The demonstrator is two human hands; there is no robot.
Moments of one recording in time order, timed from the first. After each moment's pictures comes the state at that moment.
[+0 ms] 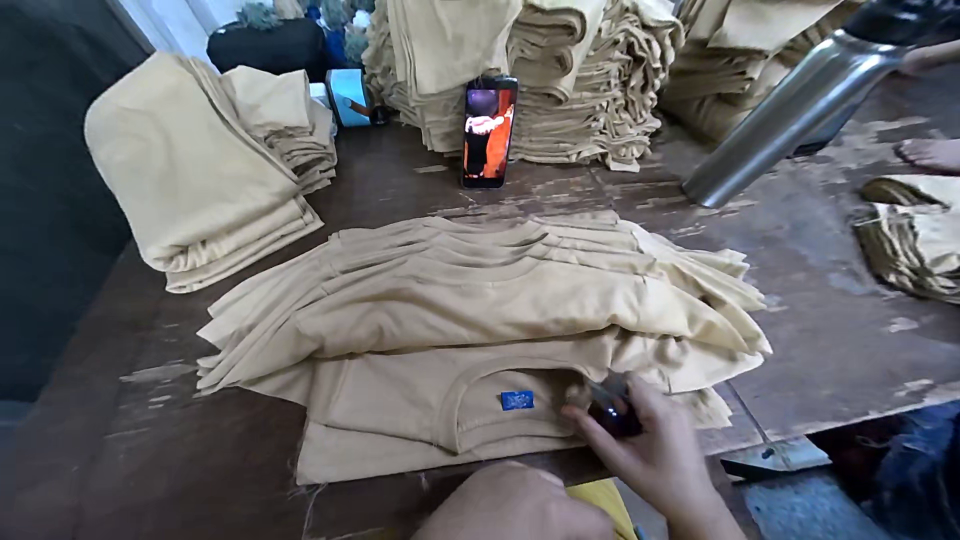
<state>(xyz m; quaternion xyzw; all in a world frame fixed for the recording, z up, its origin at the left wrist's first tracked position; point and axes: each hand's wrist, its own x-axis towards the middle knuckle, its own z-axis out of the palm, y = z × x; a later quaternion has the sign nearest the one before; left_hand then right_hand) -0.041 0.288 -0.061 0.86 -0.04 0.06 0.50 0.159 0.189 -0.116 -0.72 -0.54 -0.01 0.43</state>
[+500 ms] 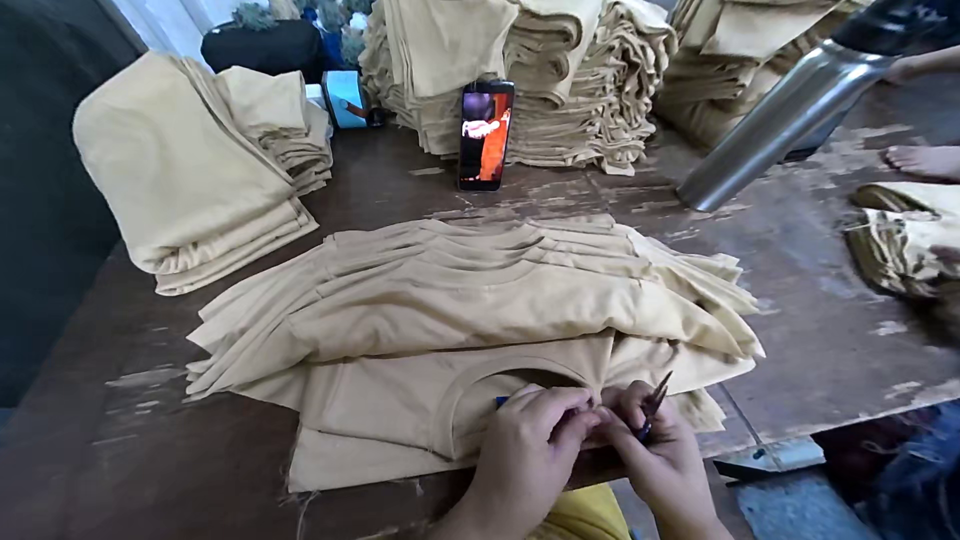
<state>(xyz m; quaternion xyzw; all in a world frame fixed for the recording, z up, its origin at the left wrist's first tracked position) 0.022 0.279 -0.104 0.78 0.21 0.41 0.42 0.156 0.187 -0.129 -0.55 -0.47 0.19 0.66</state>
